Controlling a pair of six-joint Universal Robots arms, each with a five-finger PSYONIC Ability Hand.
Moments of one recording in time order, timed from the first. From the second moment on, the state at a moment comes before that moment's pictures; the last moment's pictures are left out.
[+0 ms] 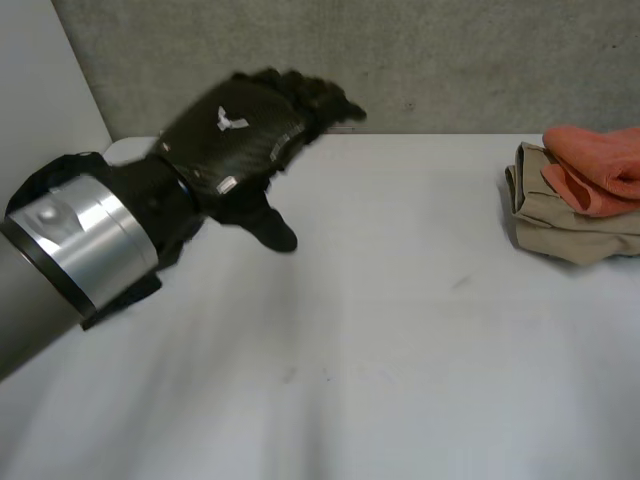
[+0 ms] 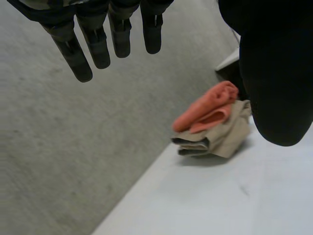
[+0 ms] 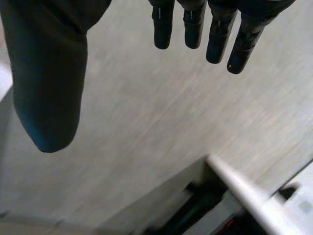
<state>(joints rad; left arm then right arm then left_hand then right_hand) 4.24 -1.54 -1.53 3.15 -1.04 3.37 0.92 -1.23 1.25 -0.11 1.29 2.75 0.23 0.23 0.23 0.23 0.05 0.20 0.22 0.21 0.23 0.07</state>
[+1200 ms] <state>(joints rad) 4.28 -1.87 -1.57 3.53 -0.95 3.54 1.83 -1.33 1.87 -0.51 1.44 2.64 1.06 1.20 1.18 1.20 0.95 0.20 0.22 0.21 0.23 0.07</state>
